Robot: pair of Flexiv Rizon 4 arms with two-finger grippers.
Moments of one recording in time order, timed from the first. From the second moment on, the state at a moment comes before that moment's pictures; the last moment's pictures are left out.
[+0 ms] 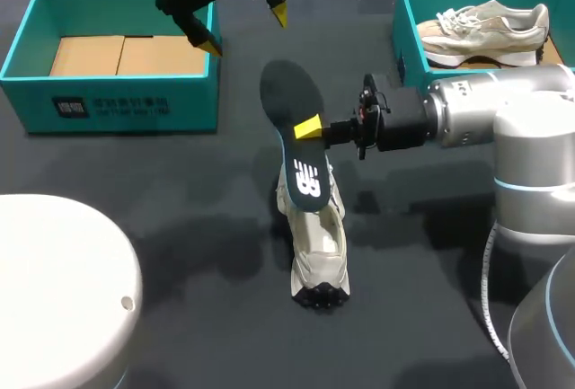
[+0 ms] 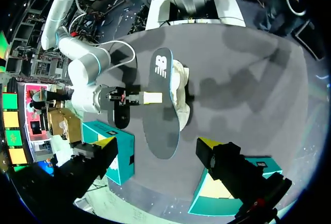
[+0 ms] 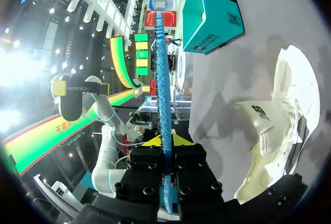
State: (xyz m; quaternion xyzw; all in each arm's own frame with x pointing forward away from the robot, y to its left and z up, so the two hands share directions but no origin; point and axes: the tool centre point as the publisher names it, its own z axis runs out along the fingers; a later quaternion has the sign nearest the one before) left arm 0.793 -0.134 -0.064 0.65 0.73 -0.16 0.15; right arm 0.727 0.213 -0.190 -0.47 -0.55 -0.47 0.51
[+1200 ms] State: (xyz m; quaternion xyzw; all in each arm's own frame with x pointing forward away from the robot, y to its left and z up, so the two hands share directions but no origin) left arm 0.803 -0.176 -0.086 0.65 0.75 -0.01 -0.05; right arm 0.728 0.213 -0.190 -0.47 -0.55 -0.47 0.51
